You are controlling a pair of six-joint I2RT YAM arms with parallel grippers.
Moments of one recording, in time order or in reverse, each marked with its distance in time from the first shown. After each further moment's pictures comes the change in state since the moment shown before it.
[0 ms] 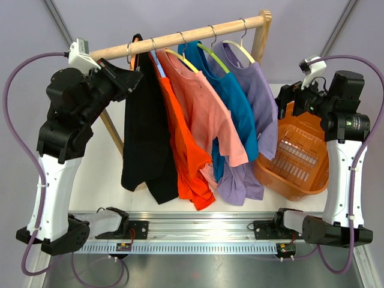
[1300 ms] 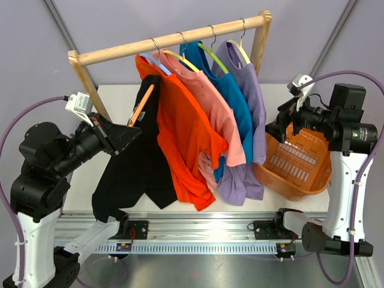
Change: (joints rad) left arm -0.001 -0.378 -0.254 -0.185 0.345 0.179; right arm 0.000 -0.066 0.020 -0.287 -0.240 -0.360
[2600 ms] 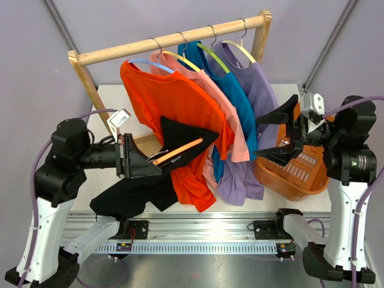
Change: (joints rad) left arm -0.003 -0.029 -0.184 -0.020 0.707 -0.070; right arm 0.060 -0.192 -0.140 0.356 -0.586 0.232
